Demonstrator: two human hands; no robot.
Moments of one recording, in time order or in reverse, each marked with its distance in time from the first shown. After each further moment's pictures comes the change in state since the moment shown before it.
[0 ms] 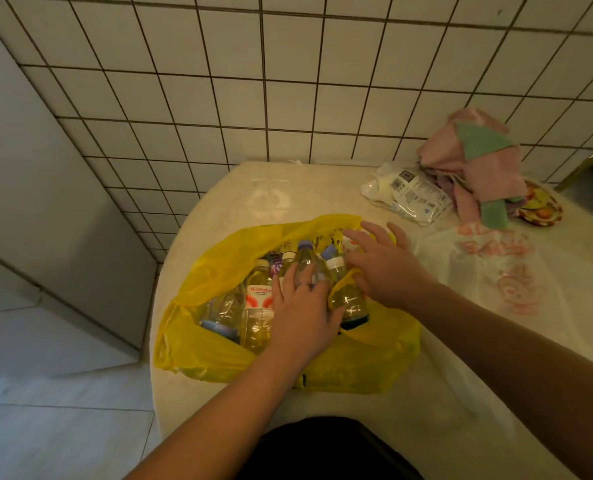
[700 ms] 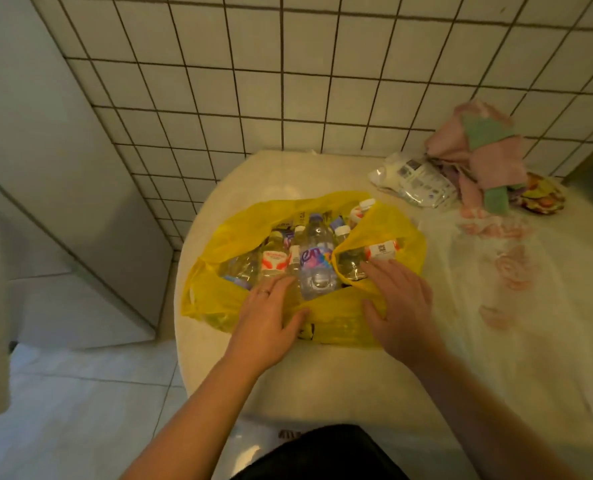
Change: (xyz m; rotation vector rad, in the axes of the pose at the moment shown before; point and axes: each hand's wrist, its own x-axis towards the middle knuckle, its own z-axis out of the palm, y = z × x) left_hand -0.111 -0.047 -0.037 -0.247 0.008 -0.040; right_hand -0.124 -0.086 0.003 0.406 0.347 0.330
